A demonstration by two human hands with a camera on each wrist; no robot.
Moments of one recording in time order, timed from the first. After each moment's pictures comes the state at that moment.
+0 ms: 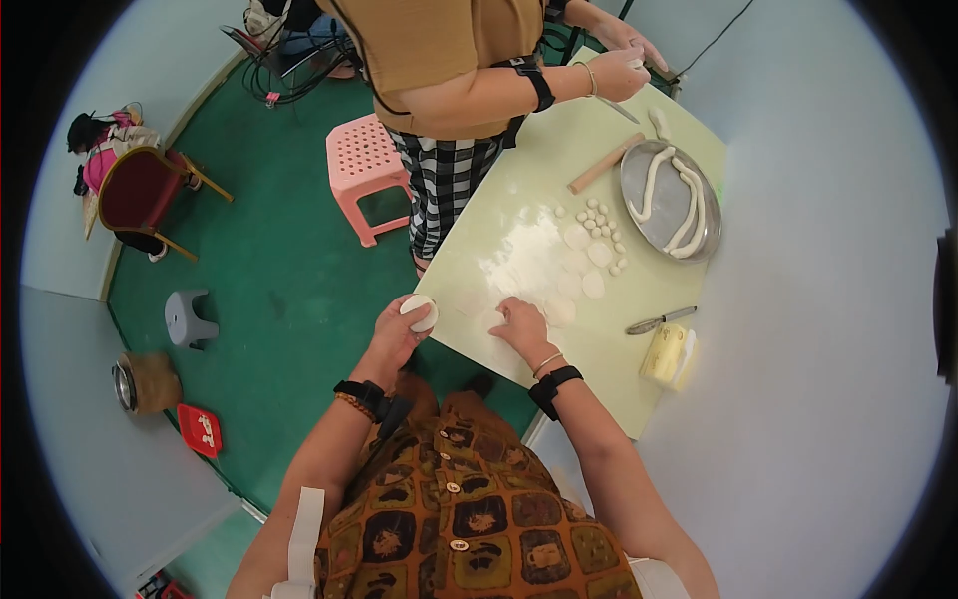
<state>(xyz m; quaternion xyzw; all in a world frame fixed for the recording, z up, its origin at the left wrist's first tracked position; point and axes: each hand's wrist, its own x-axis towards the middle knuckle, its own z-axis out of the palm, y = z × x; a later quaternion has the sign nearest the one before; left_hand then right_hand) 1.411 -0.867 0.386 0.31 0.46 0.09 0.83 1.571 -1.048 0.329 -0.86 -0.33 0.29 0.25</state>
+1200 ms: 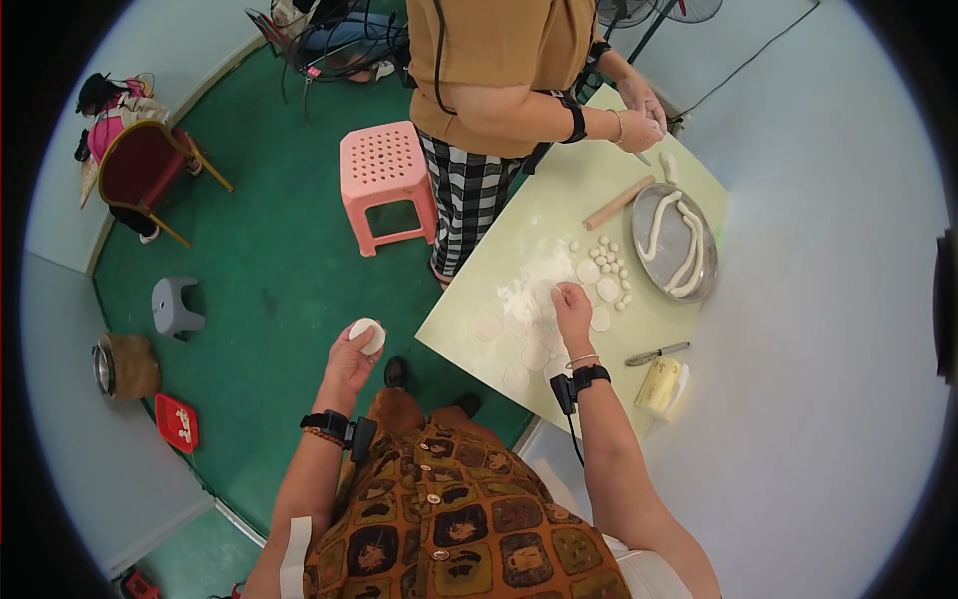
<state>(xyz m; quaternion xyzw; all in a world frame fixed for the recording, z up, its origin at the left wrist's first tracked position) 1.319 -0.798 0.384 0.25 0.48 0.19 0.82 1.644 -1.031 0.321 -0.79 -0.15 0.18 0.57</state>
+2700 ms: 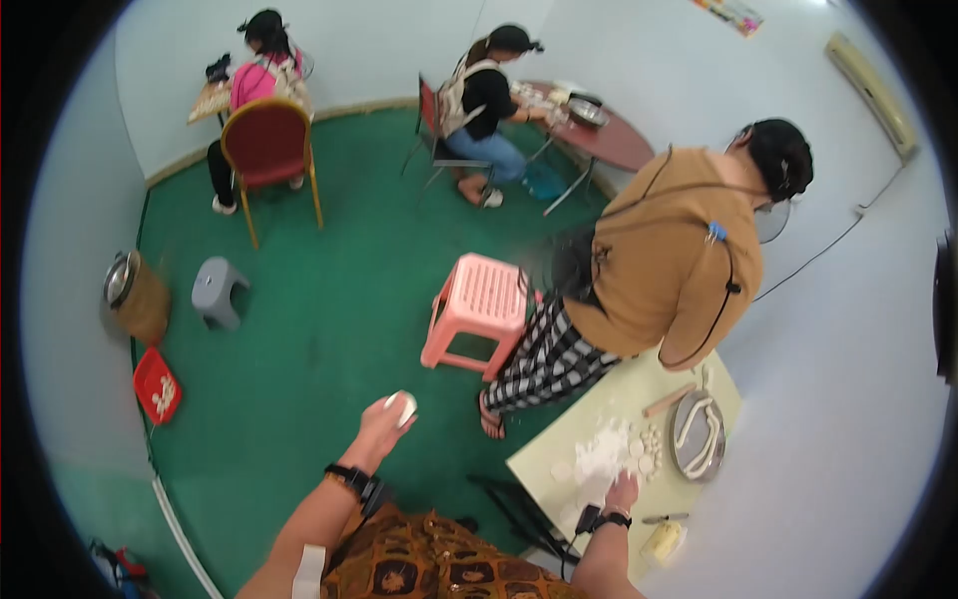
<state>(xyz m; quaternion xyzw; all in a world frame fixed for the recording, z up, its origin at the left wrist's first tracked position) 1.185 -0.678 0.417 0.22 0.48 0.31 0.79 1.590 -1.045 0.333 -0.68 0.16 0.12 0.71</state>
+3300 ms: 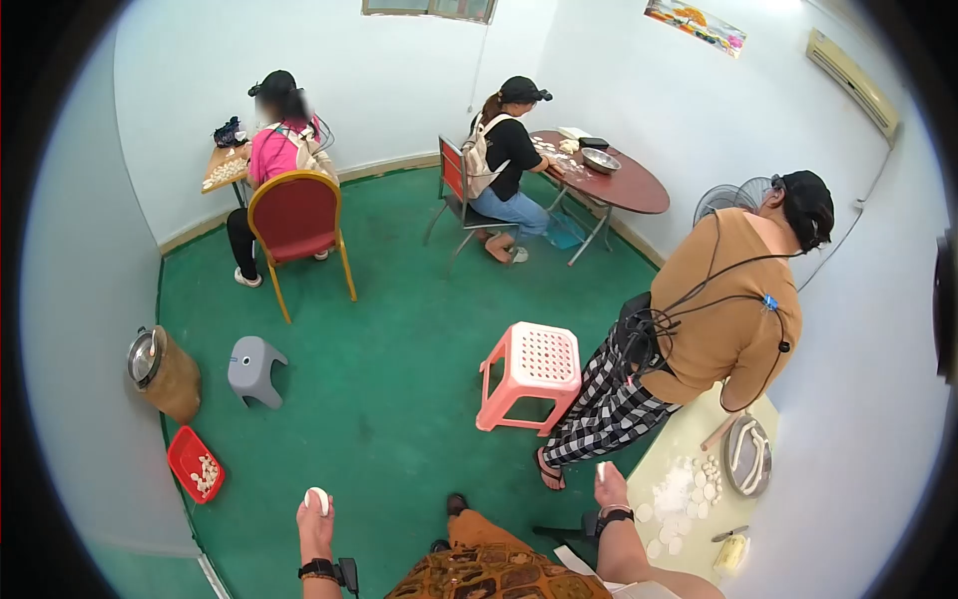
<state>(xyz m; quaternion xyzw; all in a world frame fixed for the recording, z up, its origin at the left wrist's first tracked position) 0.858 -0.580 0.399 0.09 0.55 0.53 0.64 1.441 -0.792 0.321 -0.57 0.11 0.33 0.75</state>
